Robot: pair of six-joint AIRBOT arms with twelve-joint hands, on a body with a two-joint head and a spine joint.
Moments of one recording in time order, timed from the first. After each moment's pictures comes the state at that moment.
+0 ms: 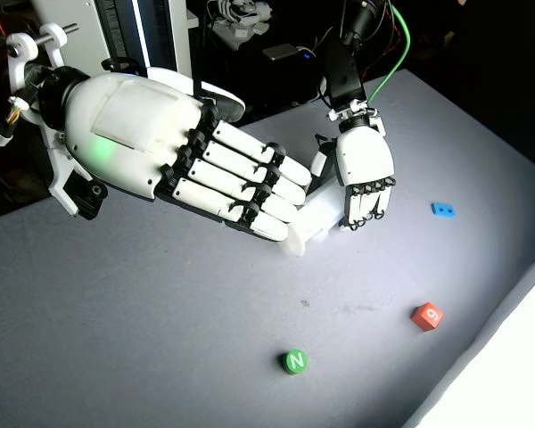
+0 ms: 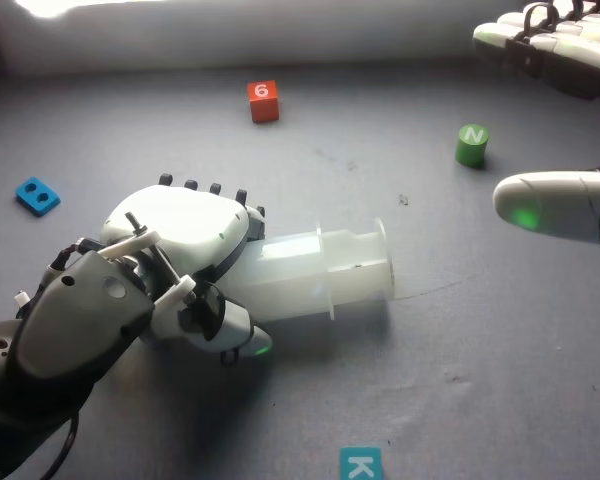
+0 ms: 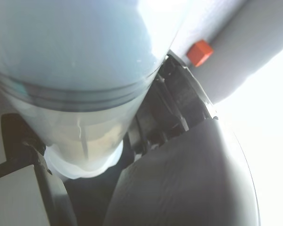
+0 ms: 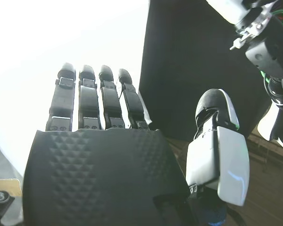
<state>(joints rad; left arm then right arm) 0.76 -1.15 0.91 -1.15 -0.74 2.02 -0.57 -0.60 0.61 0.28 0.72 -0.98</state>
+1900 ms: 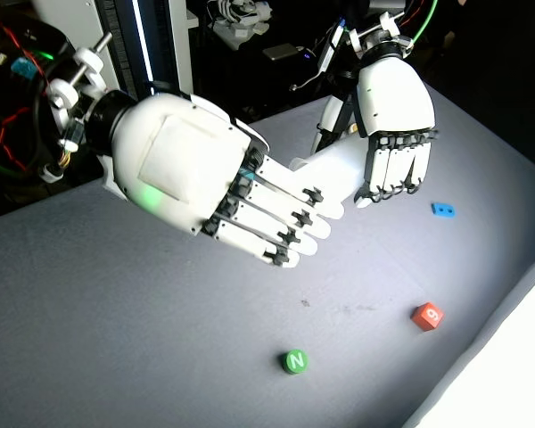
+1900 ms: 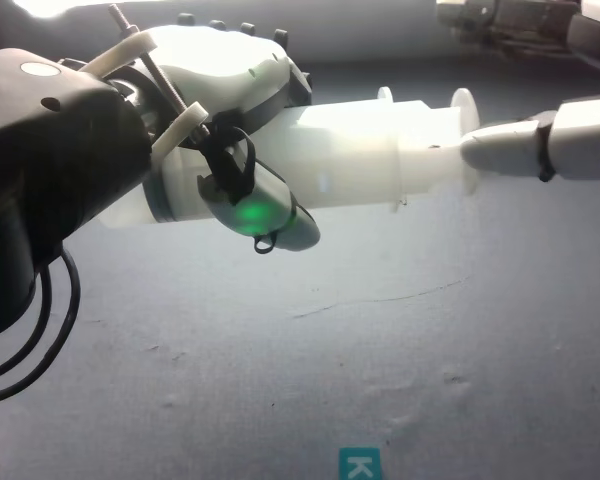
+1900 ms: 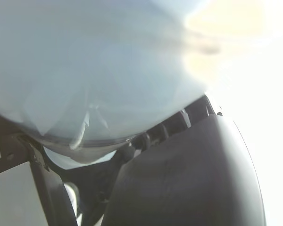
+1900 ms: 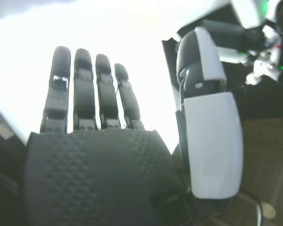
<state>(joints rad) 0.31 -0.99 0.75 -1.57 -0.58 2.47 -0.36 -0.75 0.75 0.45 0.47 -0.76</state>
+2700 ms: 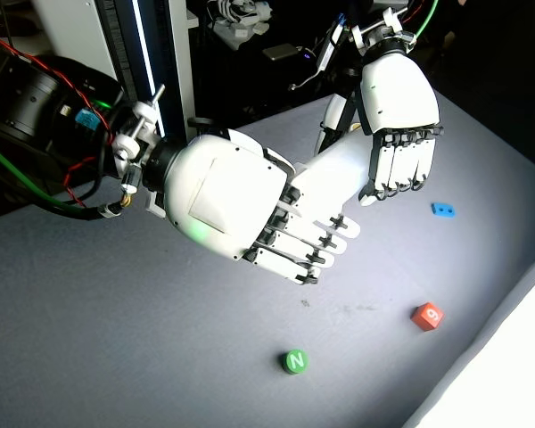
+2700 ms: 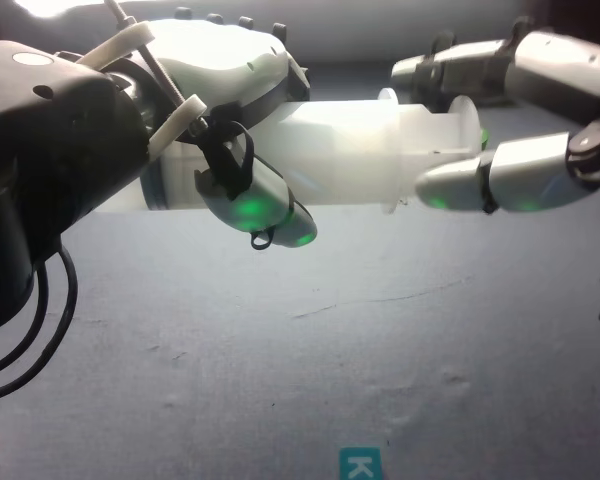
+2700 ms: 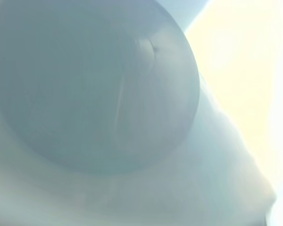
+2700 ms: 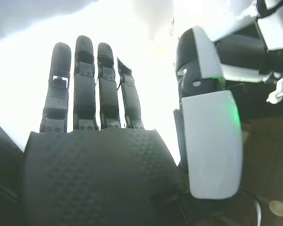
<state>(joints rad) 0.29 -0.99 0.75 -1.61 -0.59 2.51 -0.42 -0.89 0.85 0.48 0.48 -0.76</state>
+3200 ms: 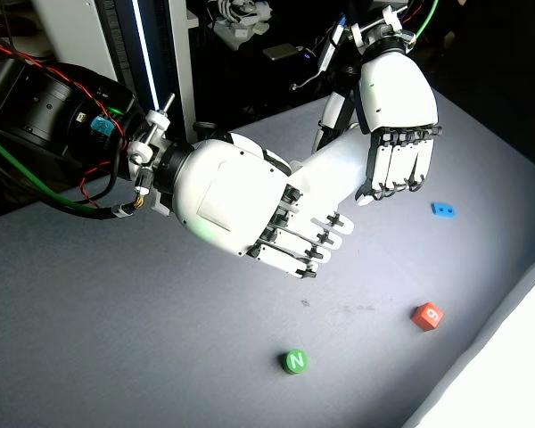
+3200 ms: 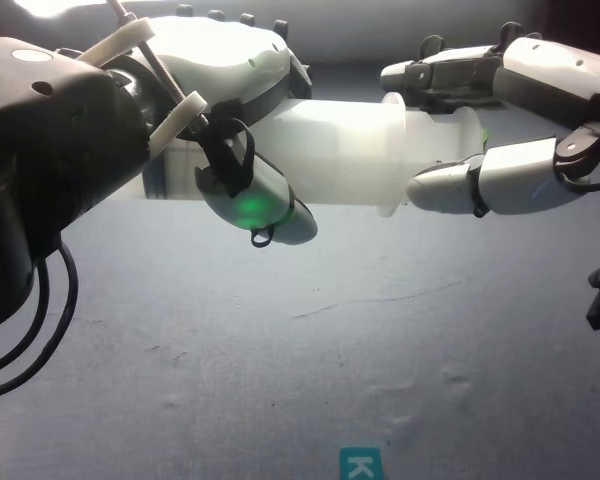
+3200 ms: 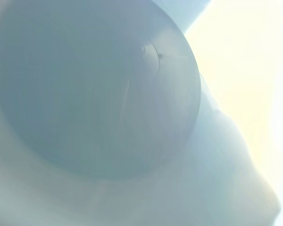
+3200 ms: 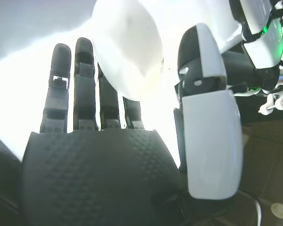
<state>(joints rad) 0.29 -0.99 0.75 -1.61 -0.59 2.51 -0.42 -0.91 0.85 0.48 0.50 -0.76</state>
